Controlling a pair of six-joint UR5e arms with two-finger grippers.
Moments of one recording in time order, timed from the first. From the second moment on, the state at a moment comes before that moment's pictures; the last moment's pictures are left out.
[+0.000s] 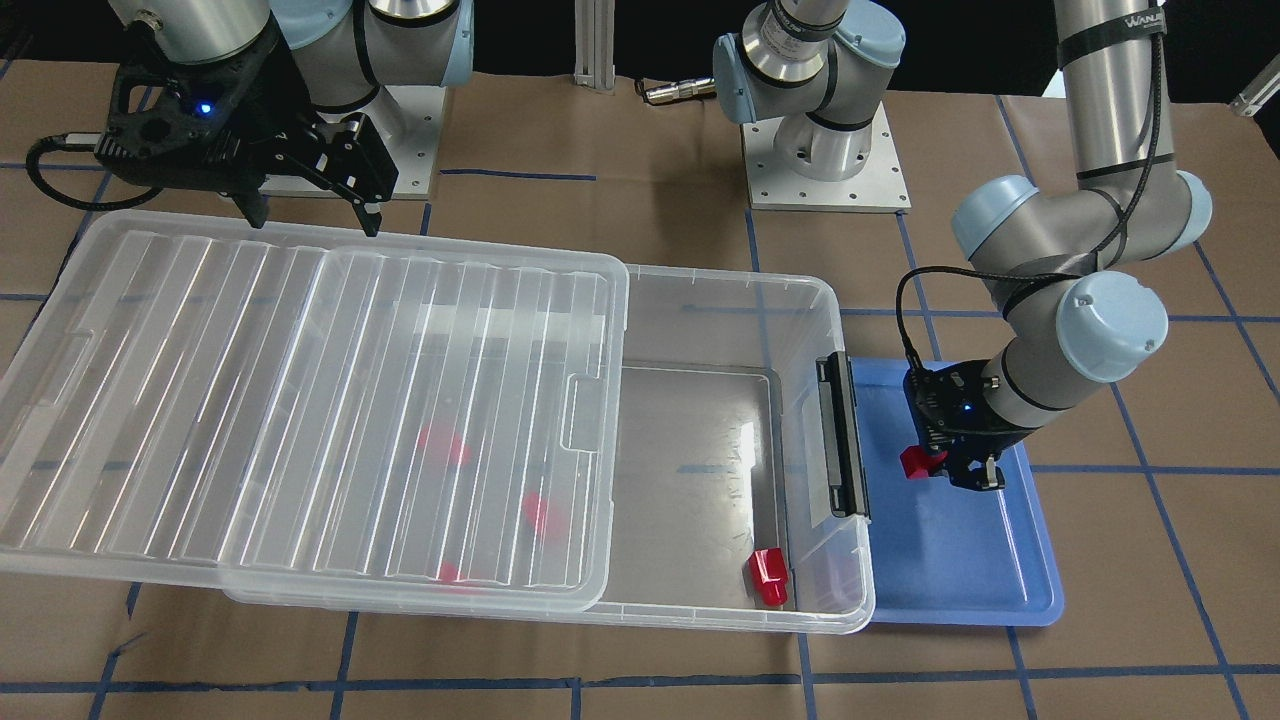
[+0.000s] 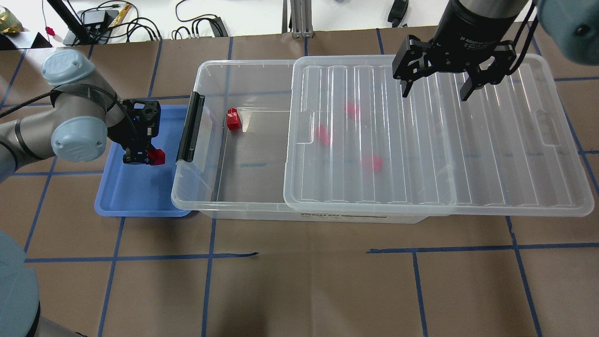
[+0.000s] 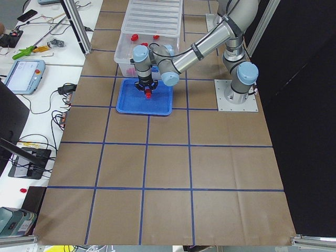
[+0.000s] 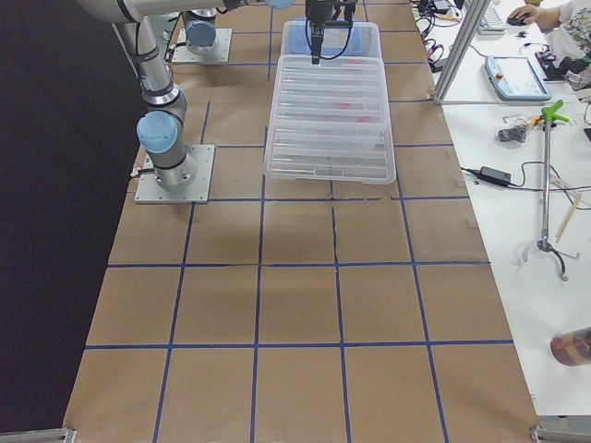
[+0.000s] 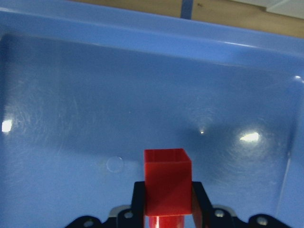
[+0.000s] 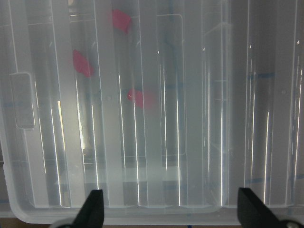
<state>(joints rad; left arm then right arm) -1.29 -1.88 -1.82 -1.06 1.58 1.77 1.61 -1.56 1.47 -1.49 -1.53 0.14</state>
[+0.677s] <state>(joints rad) -1.48 -1.74 -1.58 -1.50 1.57 1.64 1.60 -1.56 1.47 -1.50 -1.55 0.14</state>
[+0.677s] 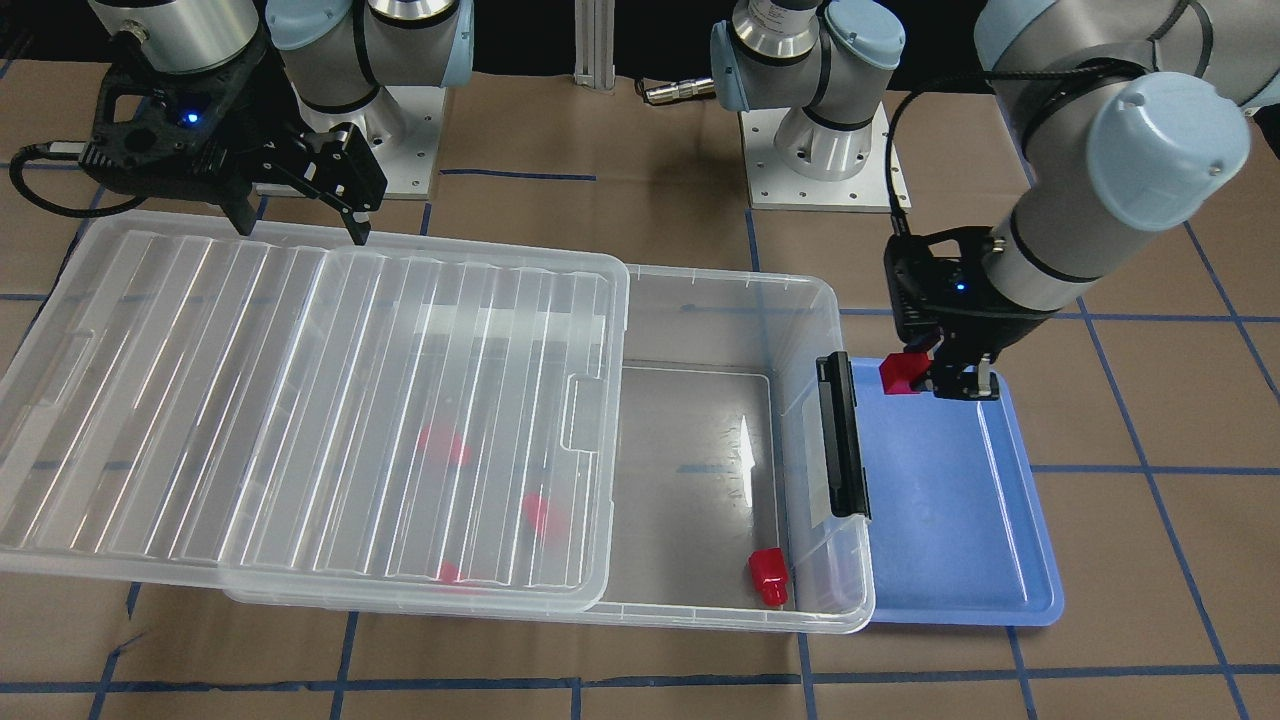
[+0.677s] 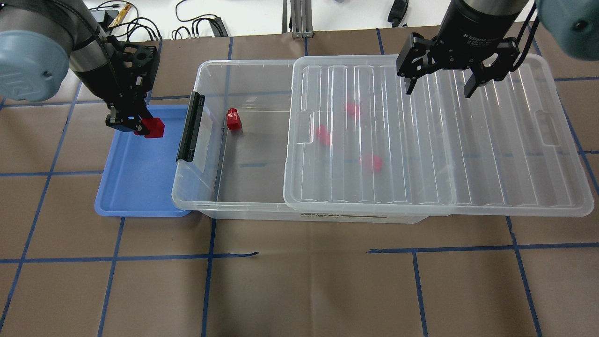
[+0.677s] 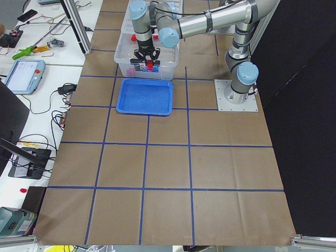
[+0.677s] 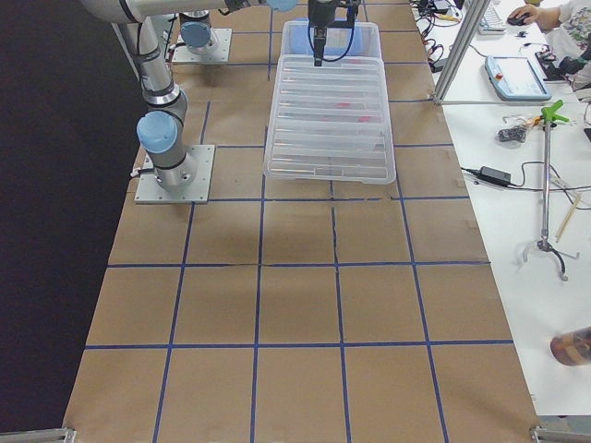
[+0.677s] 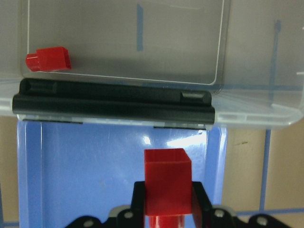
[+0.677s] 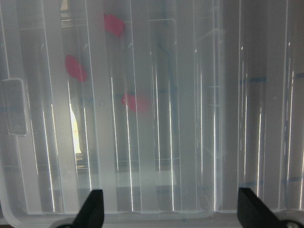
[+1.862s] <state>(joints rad) -1.71 -1.99 -1.70 -1.10 1.47 1.41 1.60 -1.56 1.48 -1.50 -1.55 0.14</state>
